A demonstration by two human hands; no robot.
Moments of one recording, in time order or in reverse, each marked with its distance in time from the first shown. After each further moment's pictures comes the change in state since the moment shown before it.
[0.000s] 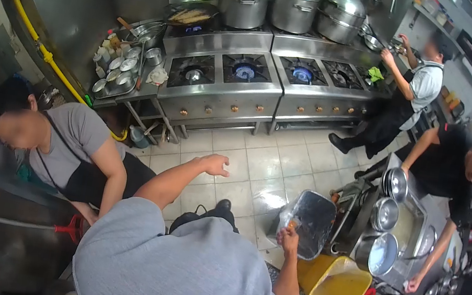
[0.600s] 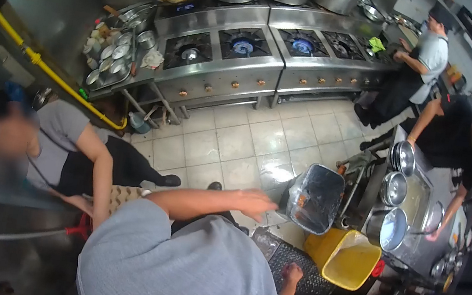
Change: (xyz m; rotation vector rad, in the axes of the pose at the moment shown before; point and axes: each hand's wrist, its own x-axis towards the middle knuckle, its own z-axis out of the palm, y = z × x) left_hand -0.069 0.155 0.099 0.299 -0.353 0.687; right_hand -0.177 0.170 -0.077 0.239 0.490 0.249
